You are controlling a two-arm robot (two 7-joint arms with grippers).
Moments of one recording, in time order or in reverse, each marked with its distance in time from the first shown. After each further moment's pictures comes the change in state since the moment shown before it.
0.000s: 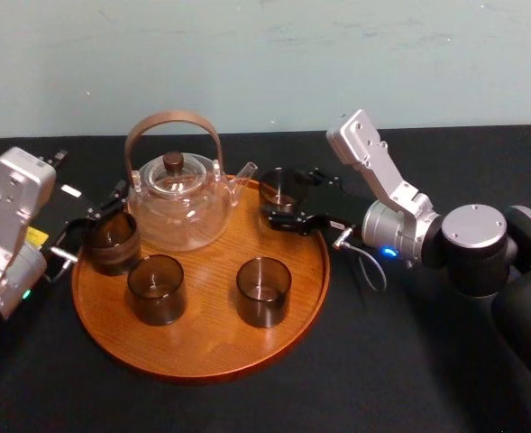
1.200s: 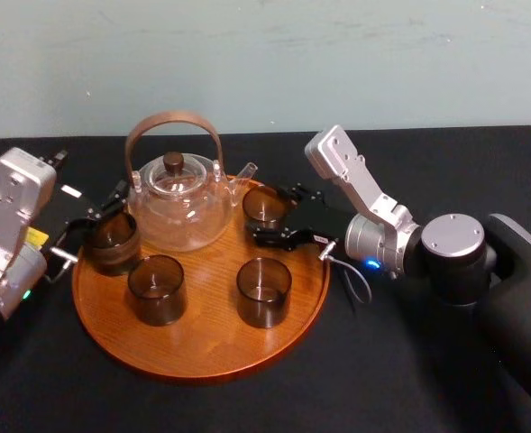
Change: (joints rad) left arm 0.000 0.000 0.000 0.000 0.000 0.000 0.000; right arm 0.012 -0.031 -0.034 0.049 -0.012 -0.004 0.007
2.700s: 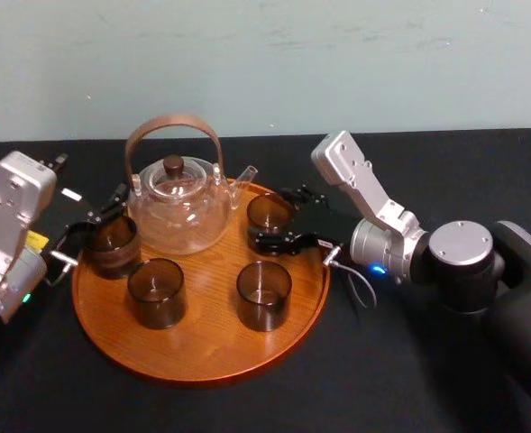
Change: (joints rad) left arm 0.000 0.000 0.000 0.000 0.000 0.000 0.000; right arm -0.026 0.018 0.010 -0.040 0.004 -0.014 0.003
